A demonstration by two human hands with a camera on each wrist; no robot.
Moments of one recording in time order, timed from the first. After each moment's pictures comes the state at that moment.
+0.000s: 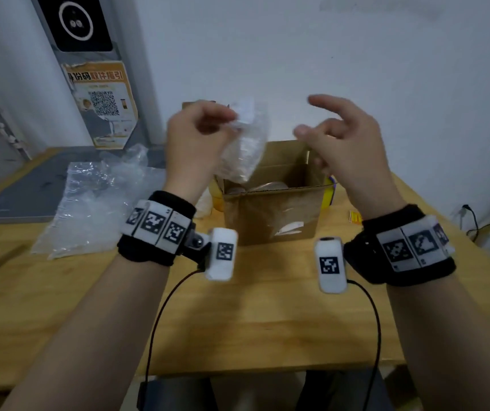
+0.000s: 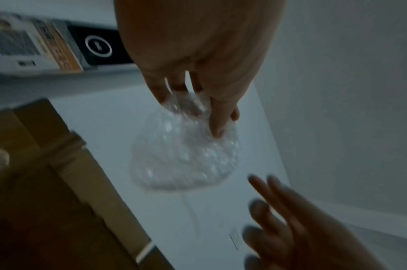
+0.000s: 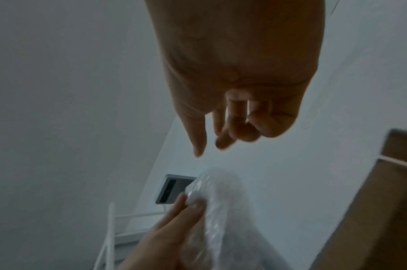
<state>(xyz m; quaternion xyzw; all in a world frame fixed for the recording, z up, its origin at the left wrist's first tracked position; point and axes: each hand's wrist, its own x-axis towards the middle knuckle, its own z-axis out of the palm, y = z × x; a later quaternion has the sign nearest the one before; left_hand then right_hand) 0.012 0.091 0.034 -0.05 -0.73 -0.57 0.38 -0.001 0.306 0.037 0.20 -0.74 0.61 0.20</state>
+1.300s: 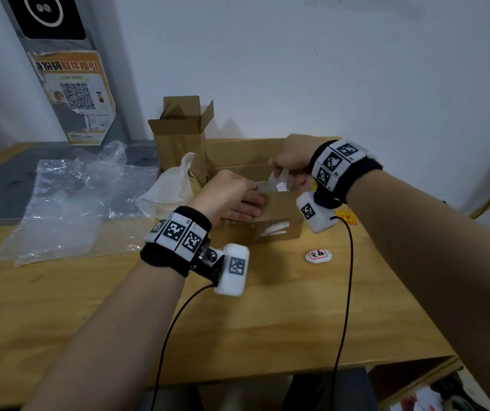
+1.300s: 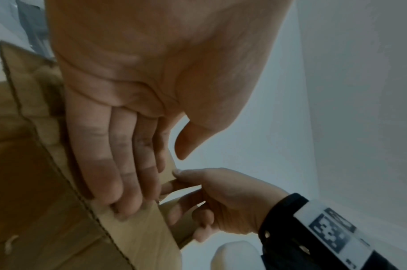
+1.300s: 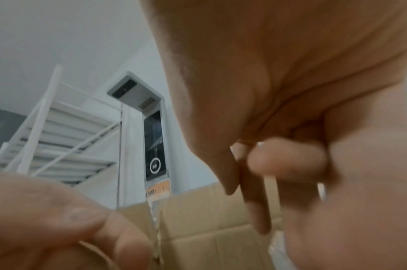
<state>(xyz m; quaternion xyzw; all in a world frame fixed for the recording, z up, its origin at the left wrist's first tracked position) -0.011 0.132 -0.013 0.06 -0.76 -0.64 -0.09 -0.109 0.281 0.035 0.05 -0.97 0.21 -0.13</state>
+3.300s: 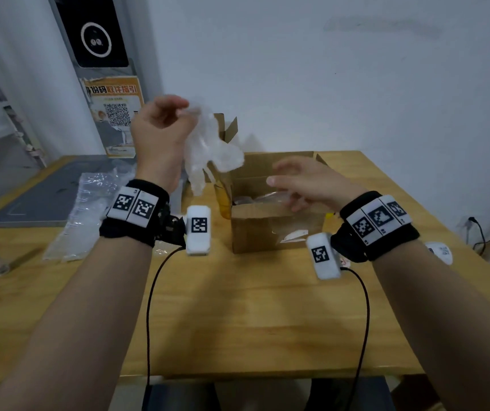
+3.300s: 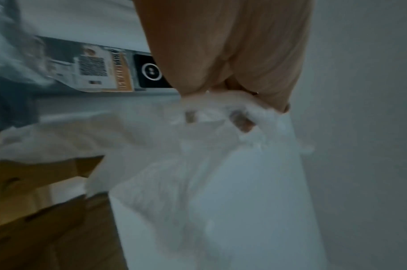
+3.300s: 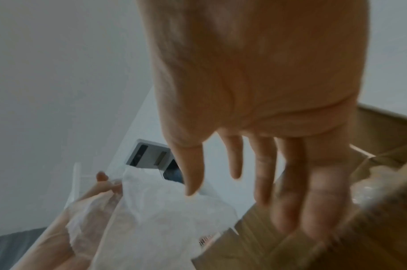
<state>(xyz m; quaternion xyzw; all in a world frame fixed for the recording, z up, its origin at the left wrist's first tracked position) -0.001 0.032 0.045 -0.07 -0.59 -0.69 0.42 -0.041 0.281 0.017 0.18 -0.85 0.48 -0.10</state>
